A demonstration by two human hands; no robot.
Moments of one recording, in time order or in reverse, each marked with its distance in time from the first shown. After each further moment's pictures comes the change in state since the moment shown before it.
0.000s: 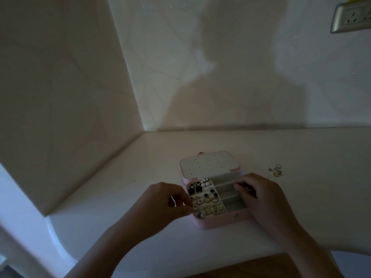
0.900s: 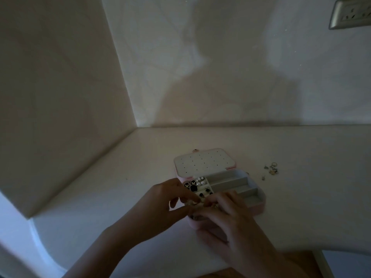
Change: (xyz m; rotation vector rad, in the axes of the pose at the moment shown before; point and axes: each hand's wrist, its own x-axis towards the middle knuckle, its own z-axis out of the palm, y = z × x) left_hand 0.013 -0.020 0.016 -0.075 0.073 0.278; right_hand -0.038 -0.038 0.027 -0.023 -0.104 -0.419
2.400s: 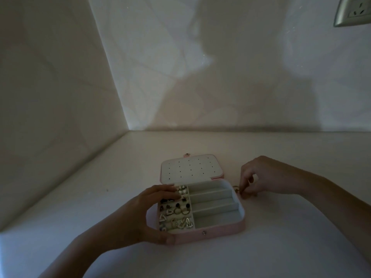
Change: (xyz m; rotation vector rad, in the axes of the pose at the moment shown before) left_hand 0.028 -0.036 0.006 -0.091 -0.209 -0.148; right_hand 0.085 0.155 -0.090 0.046 -0.682 0.298
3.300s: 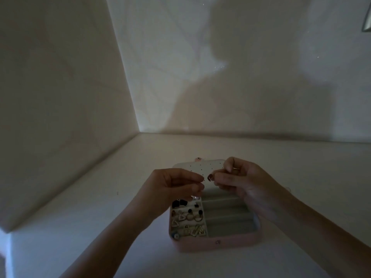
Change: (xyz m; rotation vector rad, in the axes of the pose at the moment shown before) left_hand 0.037 0.049 -0.013 -0.770 0.314 -0.113; right_hand 0.024 -0.077 0.033 1.364 0.287 -0.025
